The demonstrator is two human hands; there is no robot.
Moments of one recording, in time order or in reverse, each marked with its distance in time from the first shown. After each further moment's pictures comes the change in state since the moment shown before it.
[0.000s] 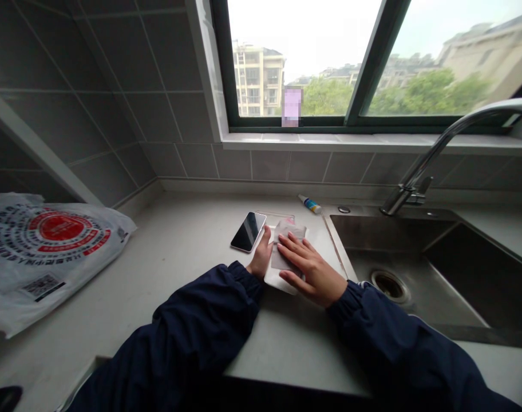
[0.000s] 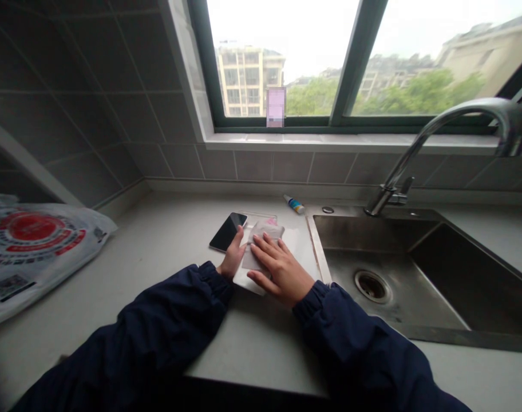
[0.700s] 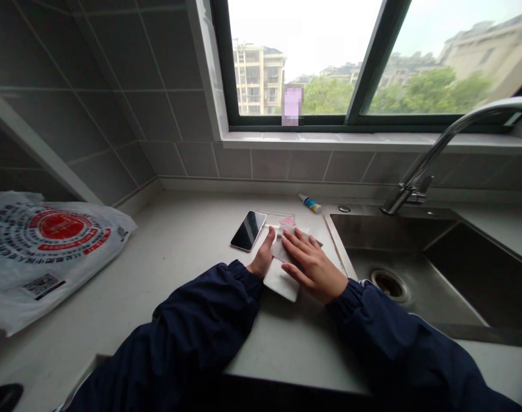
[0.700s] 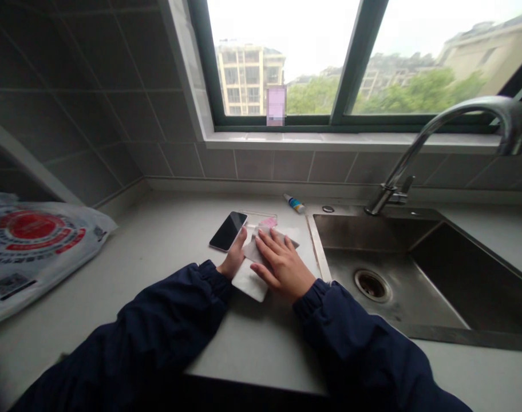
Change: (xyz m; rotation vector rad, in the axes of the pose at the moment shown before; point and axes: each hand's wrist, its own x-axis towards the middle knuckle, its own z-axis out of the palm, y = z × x) left_hand 0.005 -0.006 -0.008 0.026 -0.063 0.043; right_hand 0.001 0.005 0.004 -0.073 0.040 0.081
